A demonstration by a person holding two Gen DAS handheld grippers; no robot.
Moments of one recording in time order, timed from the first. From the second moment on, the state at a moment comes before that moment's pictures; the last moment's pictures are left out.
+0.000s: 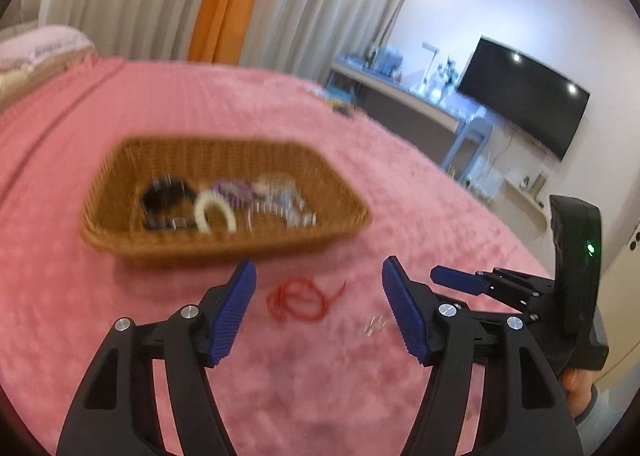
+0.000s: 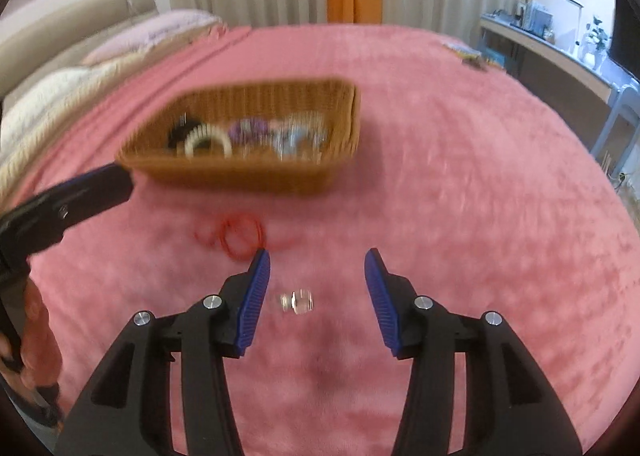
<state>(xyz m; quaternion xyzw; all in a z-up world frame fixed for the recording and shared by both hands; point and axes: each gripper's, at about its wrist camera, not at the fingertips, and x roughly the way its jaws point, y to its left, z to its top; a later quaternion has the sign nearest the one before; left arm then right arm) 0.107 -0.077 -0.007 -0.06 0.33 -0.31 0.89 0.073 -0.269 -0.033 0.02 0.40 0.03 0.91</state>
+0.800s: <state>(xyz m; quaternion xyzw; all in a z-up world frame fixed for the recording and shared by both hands) 0.174 -0.127 -0.077 0.02 0.44 -0.24 0.87 0.064 -0.254 -0.082 0.01 0.43 0.10 0.90</state>
